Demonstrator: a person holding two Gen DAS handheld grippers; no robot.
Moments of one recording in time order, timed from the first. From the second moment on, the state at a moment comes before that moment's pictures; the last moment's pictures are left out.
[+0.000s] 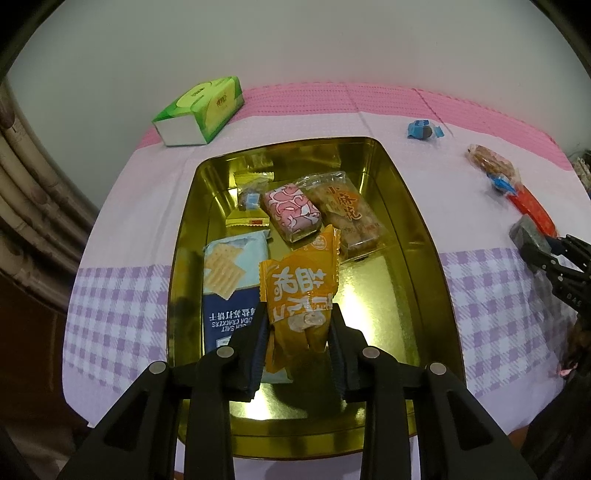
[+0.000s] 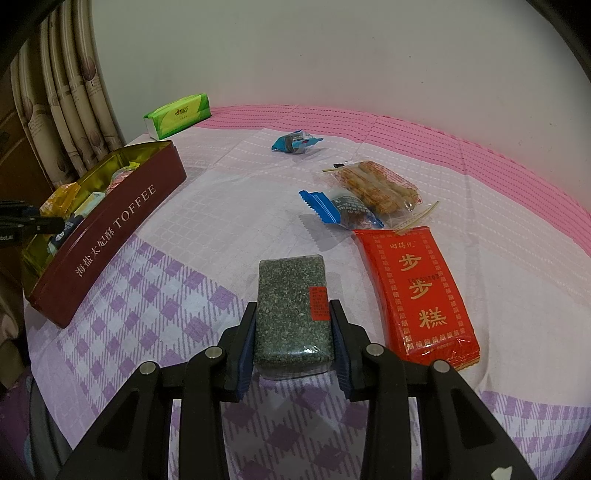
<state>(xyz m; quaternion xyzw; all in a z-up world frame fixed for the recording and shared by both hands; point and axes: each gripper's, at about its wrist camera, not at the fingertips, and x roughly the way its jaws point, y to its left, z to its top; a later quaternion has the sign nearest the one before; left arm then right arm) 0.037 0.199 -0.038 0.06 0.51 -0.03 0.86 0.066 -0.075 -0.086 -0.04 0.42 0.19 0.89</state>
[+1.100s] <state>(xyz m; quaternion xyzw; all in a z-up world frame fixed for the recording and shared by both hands) -0.022 0.216 0.004 0.03 0.48 0.07 0.87 0.067 -0.069 -0.084 -0.04 0.44 0.17 0.88</state>
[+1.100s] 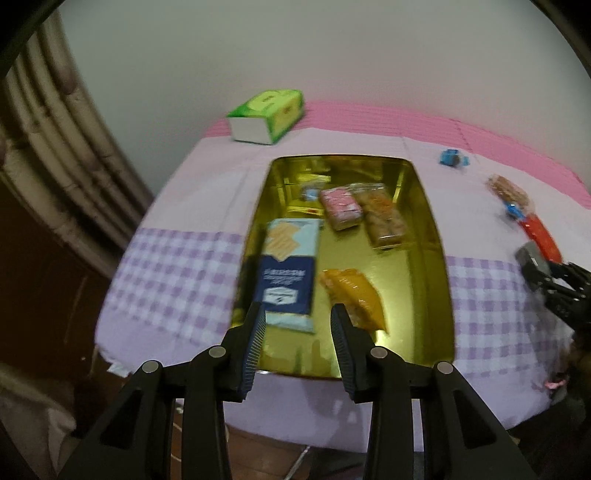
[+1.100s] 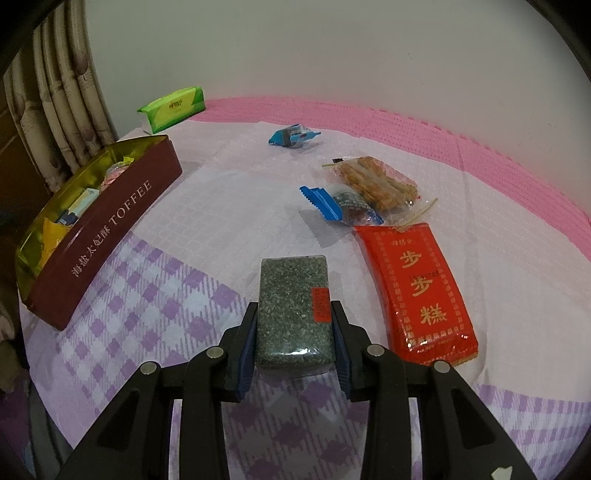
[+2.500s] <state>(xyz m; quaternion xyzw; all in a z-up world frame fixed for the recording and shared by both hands) -0.026 0.249 0.009 0.01 0.46 0.14 0.88 0.022 0.005 0.007 -0.01 0.39 0.24 0.89</state>
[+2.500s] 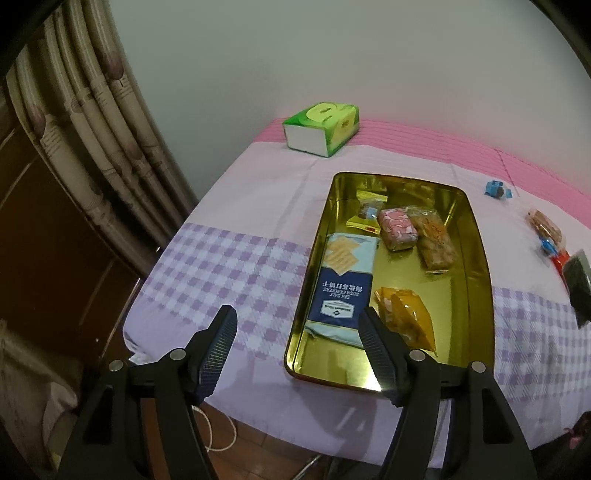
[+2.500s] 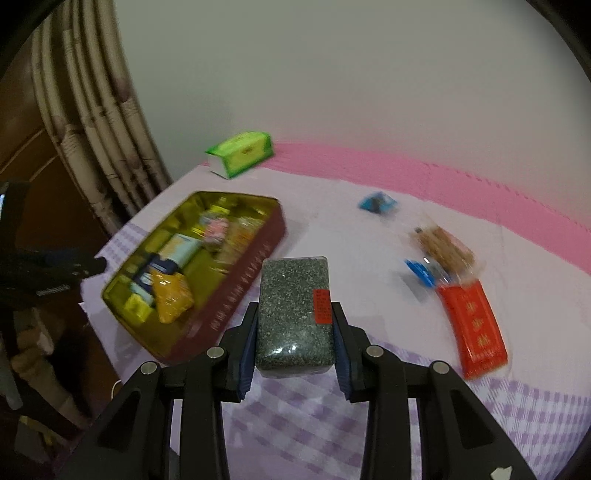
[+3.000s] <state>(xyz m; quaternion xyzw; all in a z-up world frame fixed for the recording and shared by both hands) -0.023 0.246 0.007 0.02 0.45 0.15 0.88 0.047 0.108 0.011 -0.05 0.39 0.32 0.86</state>
